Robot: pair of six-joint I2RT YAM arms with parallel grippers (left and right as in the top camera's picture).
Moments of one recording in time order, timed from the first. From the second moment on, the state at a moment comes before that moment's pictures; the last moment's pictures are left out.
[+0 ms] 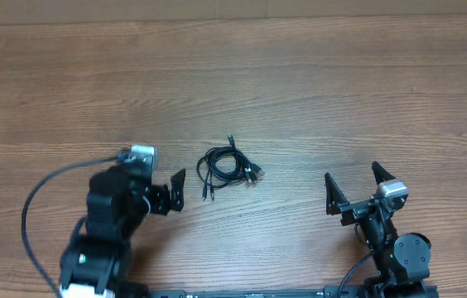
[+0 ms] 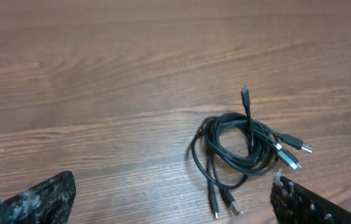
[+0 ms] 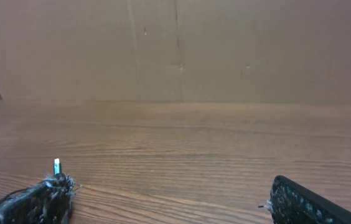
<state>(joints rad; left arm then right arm) -0.16 0.73 0.60 -0.52 0.12 -0.08 0.16 0.01 0.02 -0.03 -0.10 0.10</state>
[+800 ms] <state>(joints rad) -0.16 1.17 0.71 -0.51 0.16 -0.24 0.16 0.02 0.23 -0.42 -0.13 0.27</state>
